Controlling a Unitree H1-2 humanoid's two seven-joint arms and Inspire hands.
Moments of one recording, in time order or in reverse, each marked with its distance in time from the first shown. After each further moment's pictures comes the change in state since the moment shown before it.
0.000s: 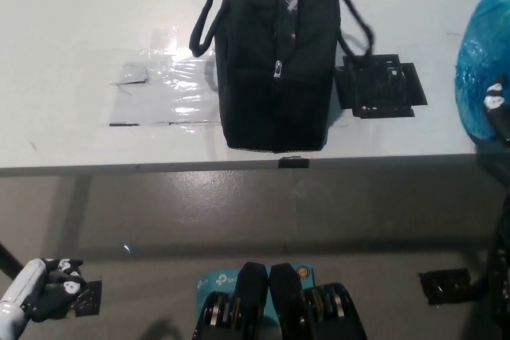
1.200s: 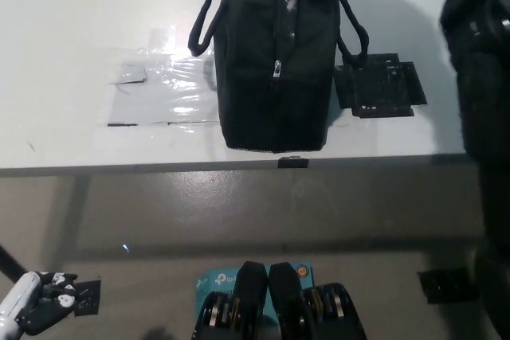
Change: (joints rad) left_arm 0.039 0.011 0.001 -0.019 0.015 0.011 0.000; right_arm -0.521 -0.030 0.297 -0.144 0.564 0.320 0.010
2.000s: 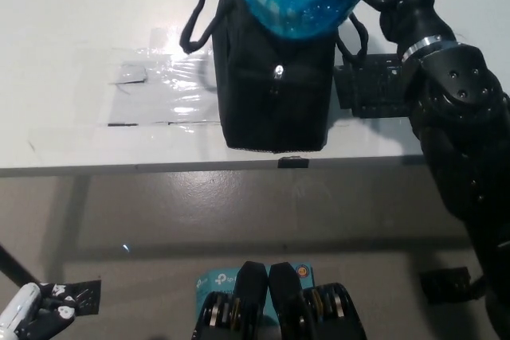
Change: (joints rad) left_arm 0.037 -0.001 -0.002 -0.024 0.003 0.007 0.000; right_arm 0.138 -0.031 0.159 -0.033 -0.094 0.008 -0.043
